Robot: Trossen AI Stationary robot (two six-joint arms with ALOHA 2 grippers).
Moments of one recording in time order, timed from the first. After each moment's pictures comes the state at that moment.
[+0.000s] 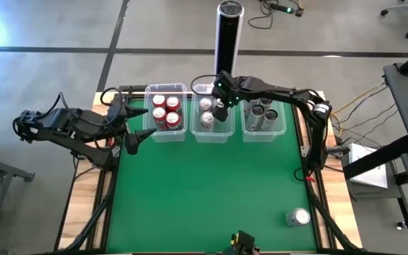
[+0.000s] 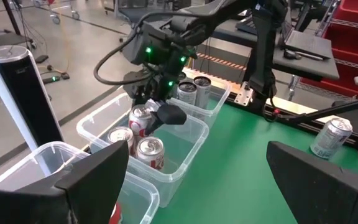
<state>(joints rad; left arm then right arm) -0.26 0.87 1.26 -0.78 -0.65 -0.38 -0.53 1.97 1.63 -0.73 -0.02 -0.10</state>
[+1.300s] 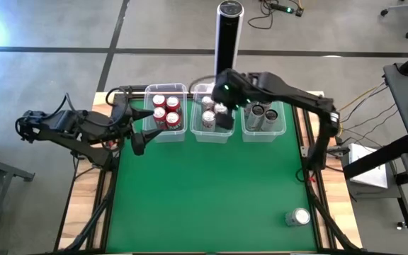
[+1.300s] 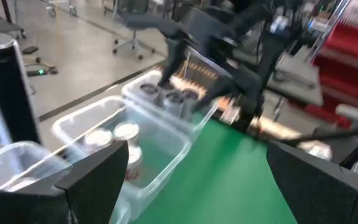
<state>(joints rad) -0.26 0.92 1.26 -0.69 -0.65 -0.46 -0.30 1.85 2.04 -1.14 0.01 -0.12</state>
